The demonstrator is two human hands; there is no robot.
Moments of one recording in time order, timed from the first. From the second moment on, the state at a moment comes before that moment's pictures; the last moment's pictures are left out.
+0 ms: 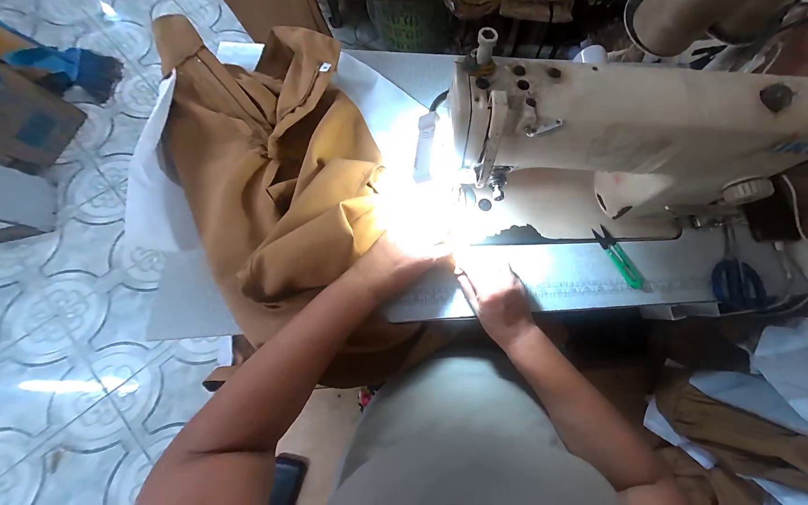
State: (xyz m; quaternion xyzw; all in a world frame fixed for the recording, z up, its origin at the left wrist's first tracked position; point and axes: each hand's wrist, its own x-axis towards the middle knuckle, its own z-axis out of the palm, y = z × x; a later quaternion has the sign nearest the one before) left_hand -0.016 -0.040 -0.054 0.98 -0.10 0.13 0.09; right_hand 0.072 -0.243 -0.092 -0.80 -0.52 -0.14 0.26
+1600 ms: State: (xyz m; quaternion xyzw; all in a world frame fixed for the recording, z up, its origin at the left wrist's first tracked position) left_hand -0.001 -0.029 -0.042 0.97 0.10 0.13 0.15; right_hand 0.092 -0.185 -0.037 -0.69 -0.14 0.38 0.60
